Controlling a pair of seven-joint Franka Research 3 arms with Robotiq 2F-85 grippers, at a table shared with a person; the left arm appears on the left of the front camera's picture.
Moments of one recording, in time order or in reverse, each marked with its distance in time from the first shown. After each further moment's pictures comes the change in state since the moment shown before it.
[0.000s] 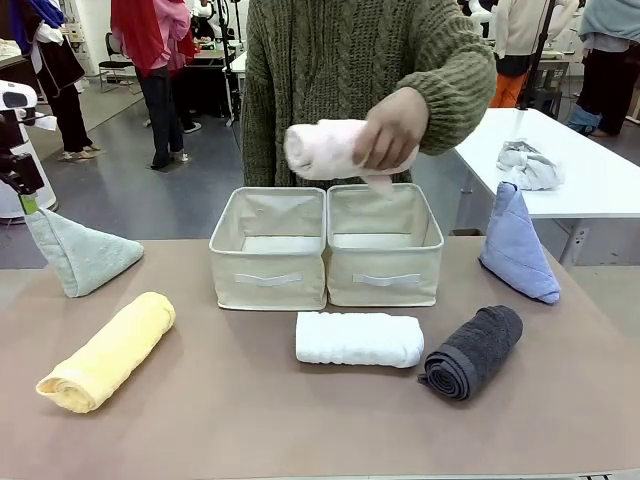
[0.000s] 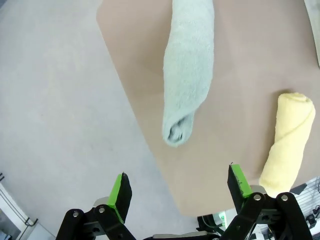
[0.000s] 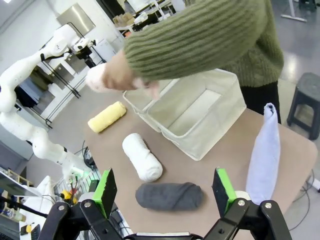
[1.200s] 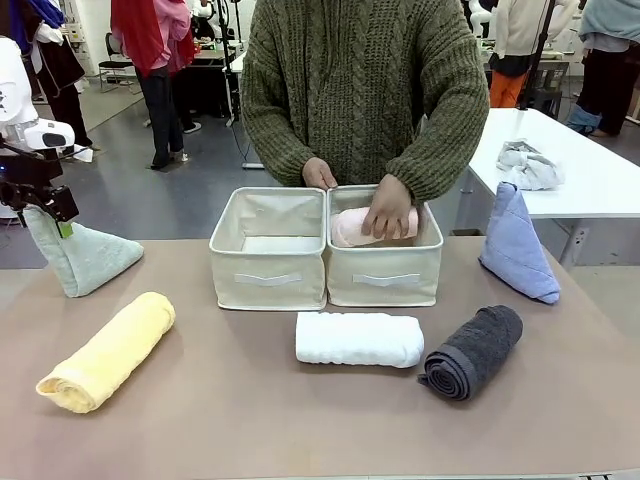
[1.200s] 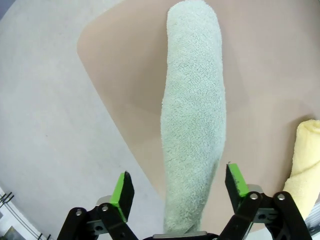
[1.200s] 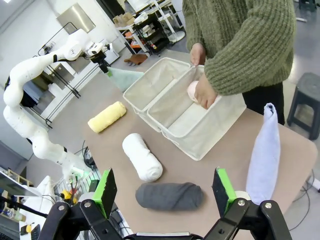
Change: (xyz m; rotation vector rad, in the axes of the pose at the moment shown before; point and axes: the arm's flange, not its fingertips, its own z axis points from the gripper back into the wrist) left arm 0.045 -0.002 -0.070 0.005 -0.020 -0.087; right arm 0.000 0.000 0.000 0.000 0.000 0.000
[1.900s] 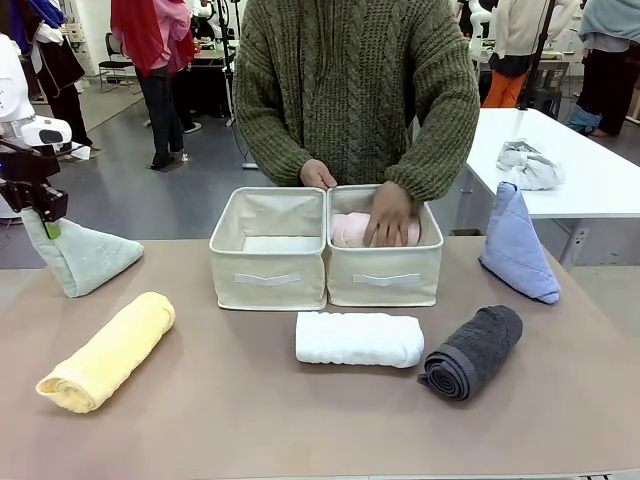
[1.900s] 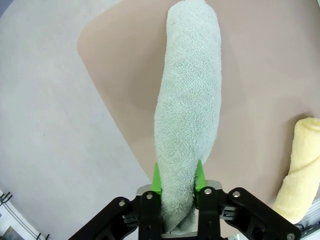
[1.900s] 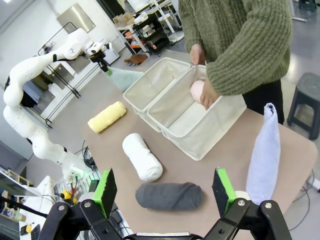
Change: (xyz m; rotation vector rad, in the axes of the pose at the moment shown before) left arm -0.001 0.002 0.004 -0.012 0.006 0.003; right arm 0.000 0.000 0.000 0.000 0.000 0.000
